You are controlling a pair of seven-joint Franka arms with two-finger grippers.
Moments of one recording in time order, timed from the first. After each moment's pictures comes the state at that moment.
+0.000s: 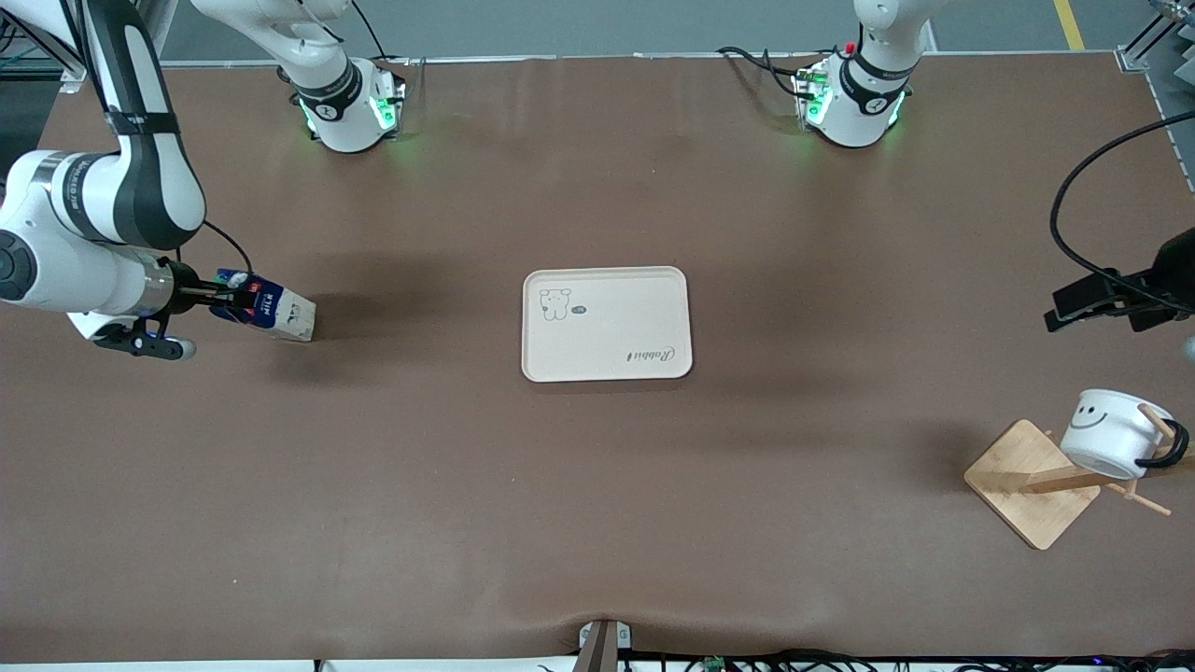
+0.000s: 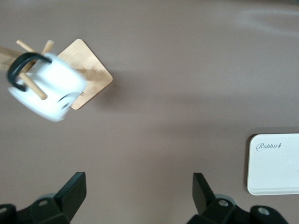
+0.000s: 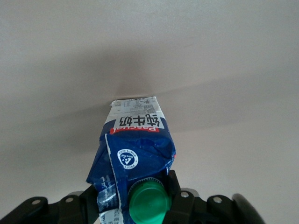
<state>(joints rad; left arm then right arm) 0.46 0.28 -0.59 -1.28 0.12 1.55 -0.10 -0.02 0.14 -0.10 -2.08 -0.02 1.91 0.08</state>
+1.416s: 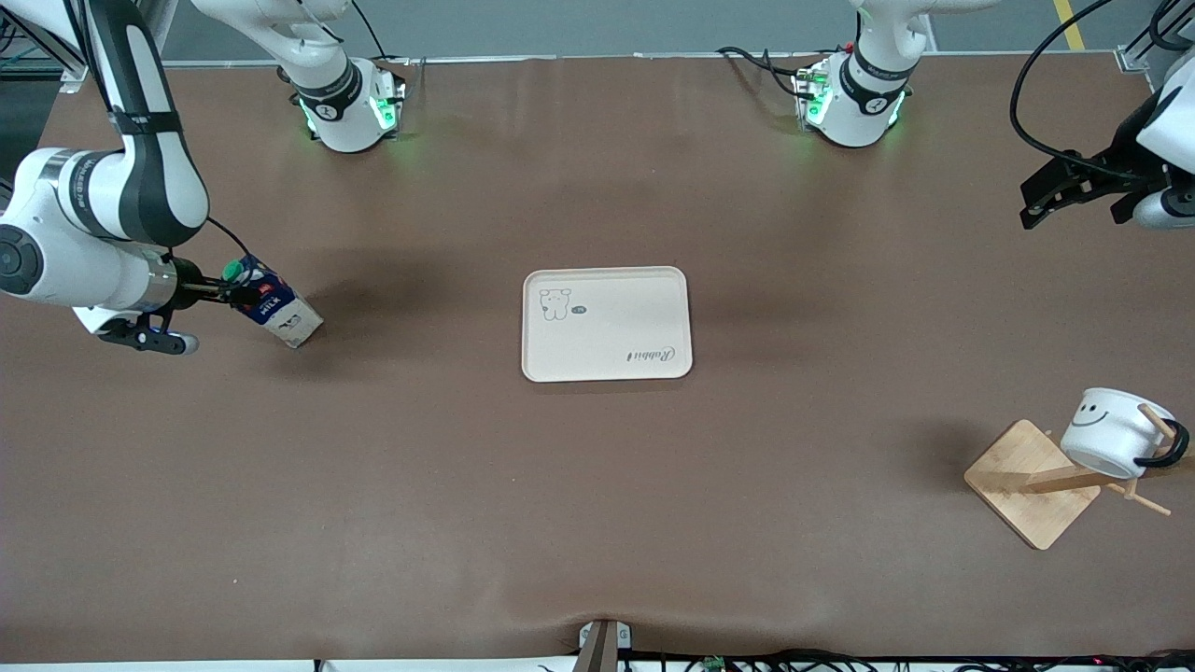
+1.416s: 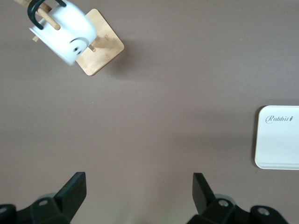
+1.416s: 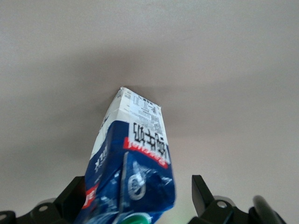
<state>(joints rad) -0.01 -0.09 -0.07 -1.61 0.04 1.54 -0.10 -0.04 0.13 -0.09 -2.12 -0.02 1.93 0.08</state>
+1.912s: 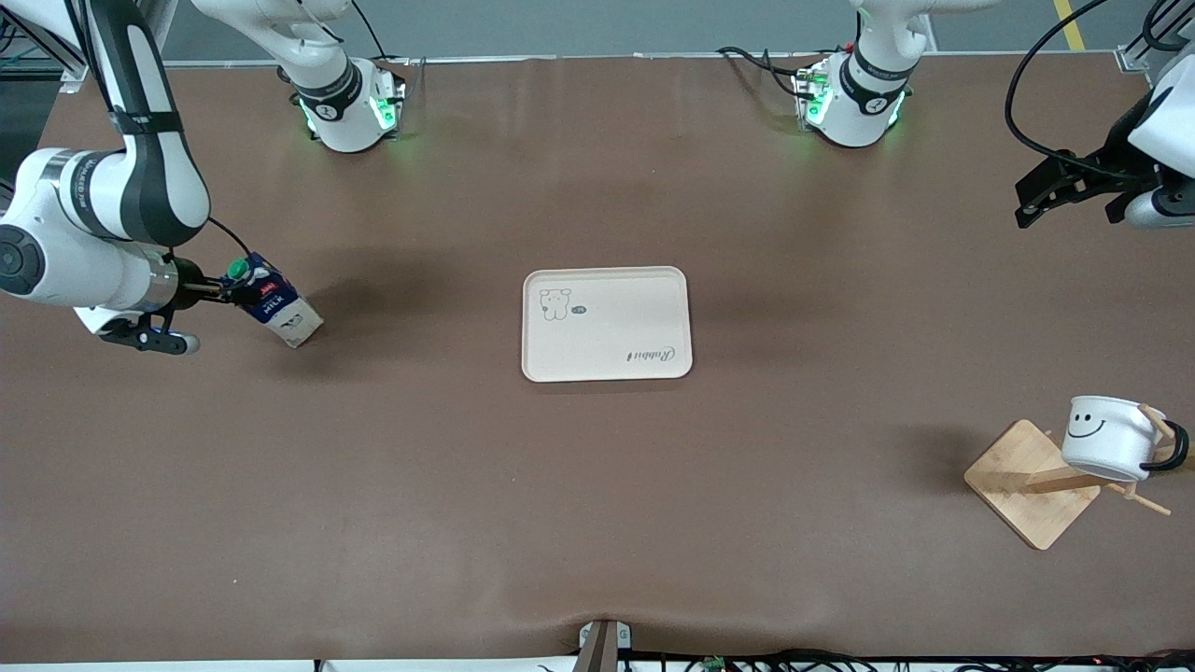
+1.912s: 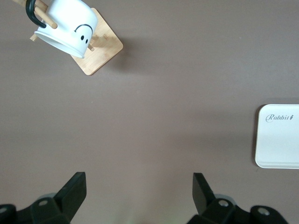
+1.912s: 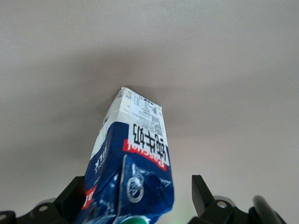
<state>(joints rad) -0.02 -0.09 -0.07 -1.62 0.04 1.55 -0.10 -0.04 0.13 -0.09 -2.12 -0.02 1.93 0.08</state>
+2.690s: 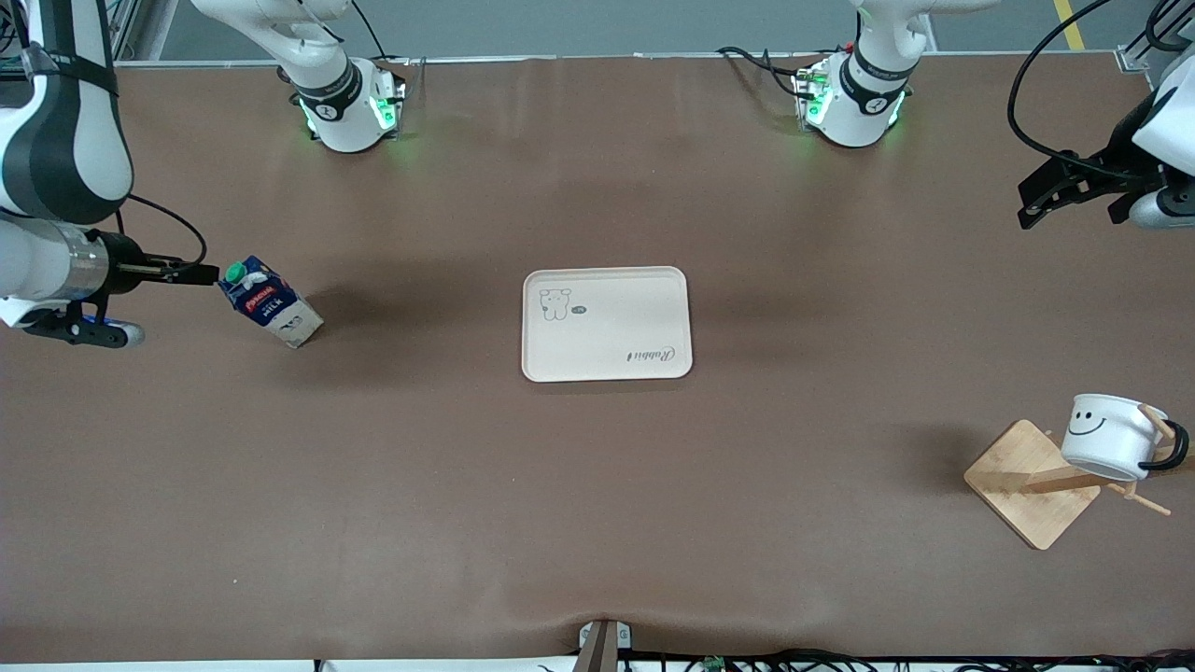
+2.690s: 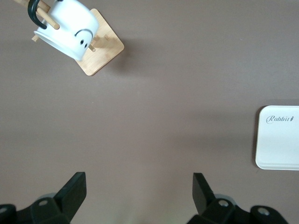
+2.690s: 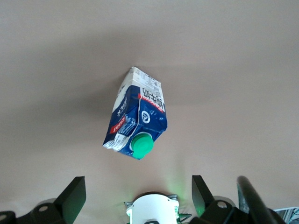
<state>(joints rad) -0.01 -0.09 -0.06 -1.62 0.04 1.55 -0.10 -0.03 0.14 -0.07 -1.75 0.01 1.50 0.08</state>
